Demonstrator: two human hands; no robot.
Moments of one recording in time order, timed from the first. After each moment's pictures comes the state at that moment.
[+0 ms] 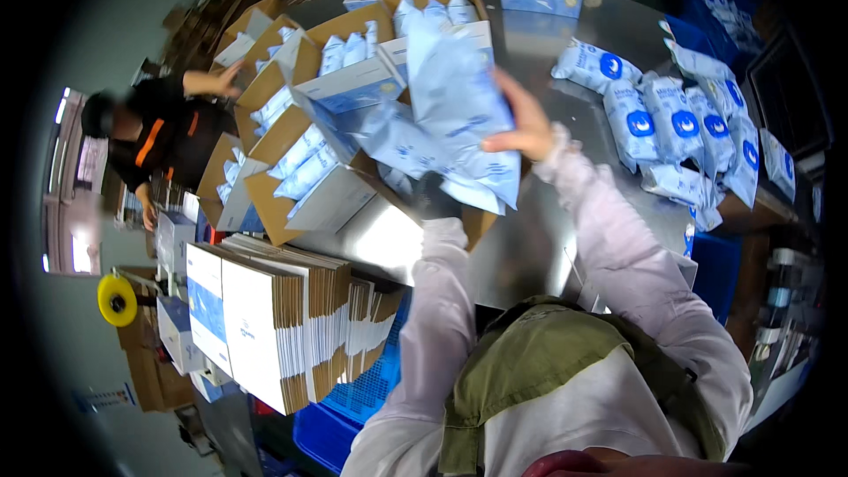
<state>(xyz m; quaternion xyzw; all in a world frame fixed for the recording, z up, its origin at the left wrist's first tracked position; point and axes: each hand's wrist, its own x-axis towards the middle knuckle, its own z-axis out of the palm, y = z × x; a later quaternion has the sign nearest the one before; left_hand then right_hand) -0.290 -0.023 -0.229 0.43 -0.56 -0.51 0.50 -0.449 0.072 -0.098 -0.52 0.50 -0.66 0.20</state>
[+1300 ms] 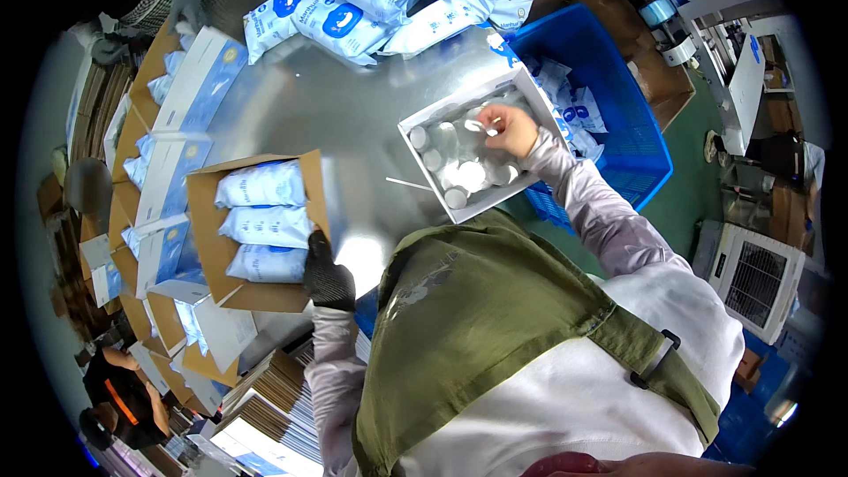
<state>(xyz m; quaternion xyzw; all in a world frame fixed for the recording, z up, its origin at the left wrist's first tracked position) -0.234 0.102 -0.205 -0.01 -0.99 -0.15 0.04 -0.403 0.480 -0.268 -0.04 0.76 -0.61 0.21</state>
